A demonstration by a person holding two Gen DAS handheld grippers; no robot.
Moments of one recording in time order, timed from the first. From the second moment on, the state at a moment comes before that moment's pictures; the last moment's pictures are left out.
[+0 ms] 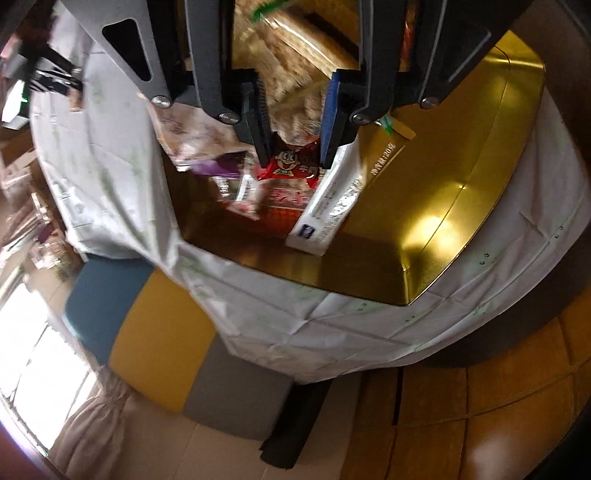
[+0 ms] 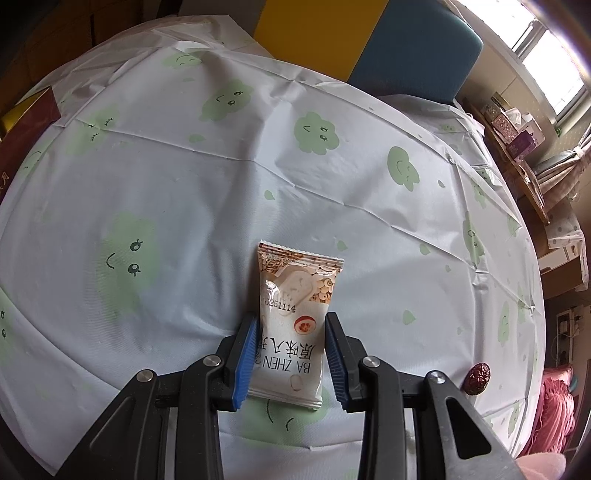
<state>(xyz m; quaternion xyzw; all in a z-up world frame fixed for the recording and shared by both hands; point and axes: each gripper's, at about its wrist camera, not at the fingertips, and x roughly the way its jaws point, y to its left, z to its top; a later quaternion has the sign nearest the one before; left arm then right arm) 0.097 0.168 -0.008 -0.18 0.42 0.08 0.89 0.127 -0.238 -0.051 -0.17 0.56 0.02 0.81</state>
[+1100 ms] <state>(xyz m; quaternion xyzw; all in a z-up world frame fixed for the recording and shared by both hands) 0.024 0.142 0.013 -0.09 0.39 0.13 0.91 0.130 -0.235 -0.048 -0.17 0.56 0.01 0.81</state>
